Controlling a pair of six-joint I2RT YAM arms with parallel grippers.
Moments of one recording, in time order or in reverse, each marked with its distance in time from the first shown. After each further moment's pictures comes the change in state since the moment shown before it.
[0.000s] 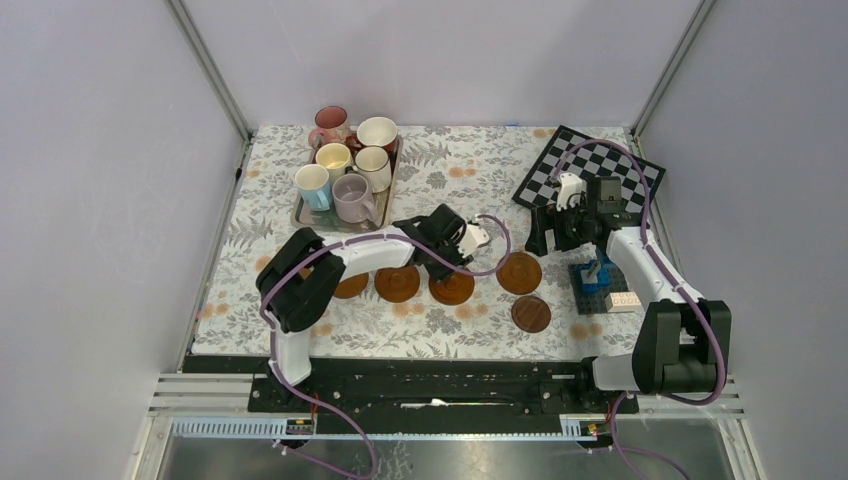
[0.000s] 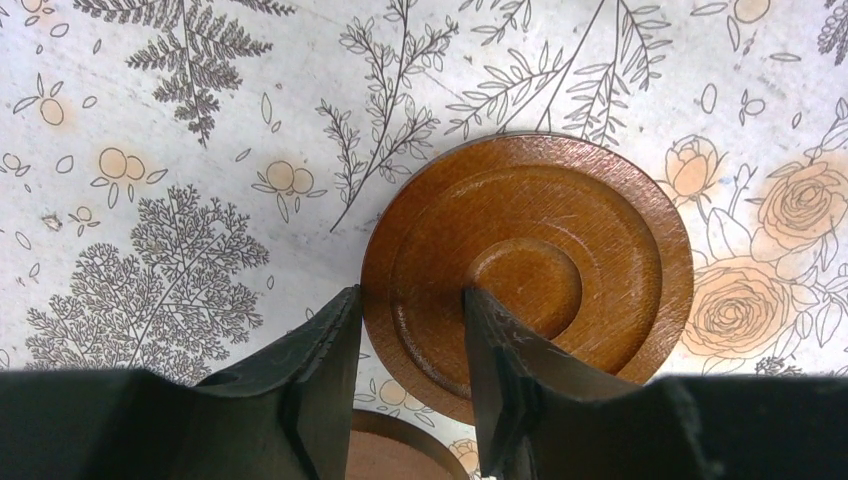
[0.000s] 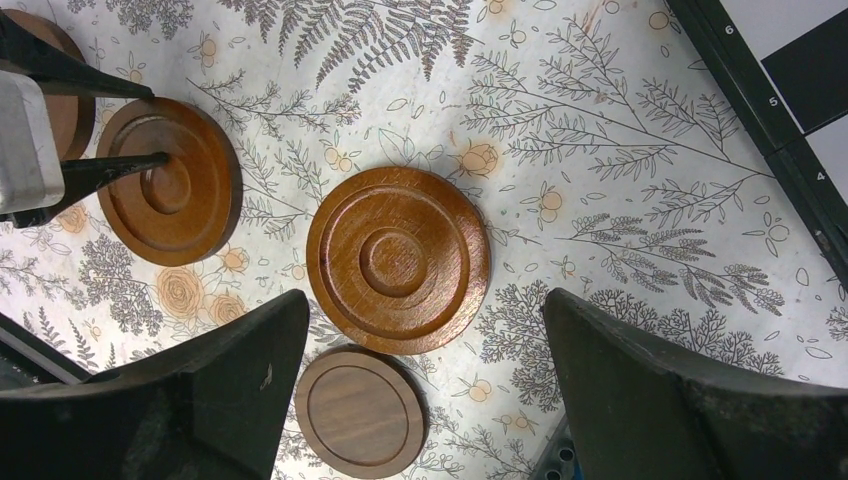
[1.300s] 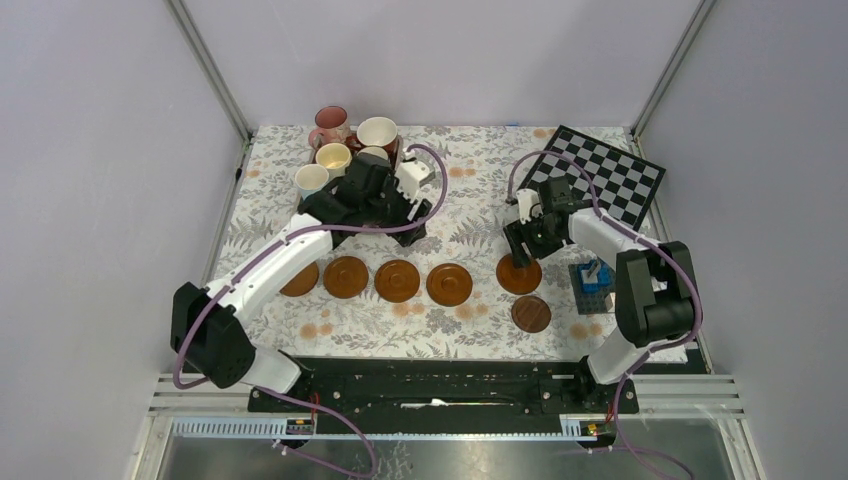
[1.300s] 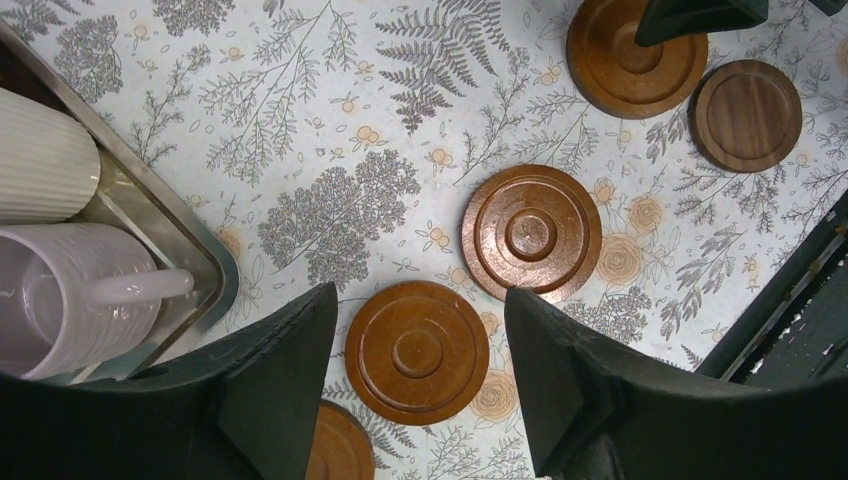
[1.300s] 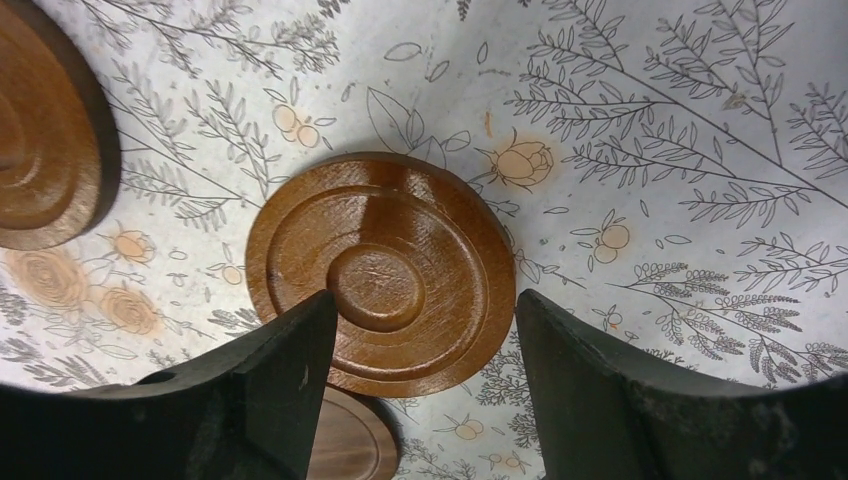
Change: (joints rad) left arm 0.235 -0.473 0.023 -0.172 0.163 -0.118; right arm 0.195 0.267 0.087 -0.052 0.189 -0.097
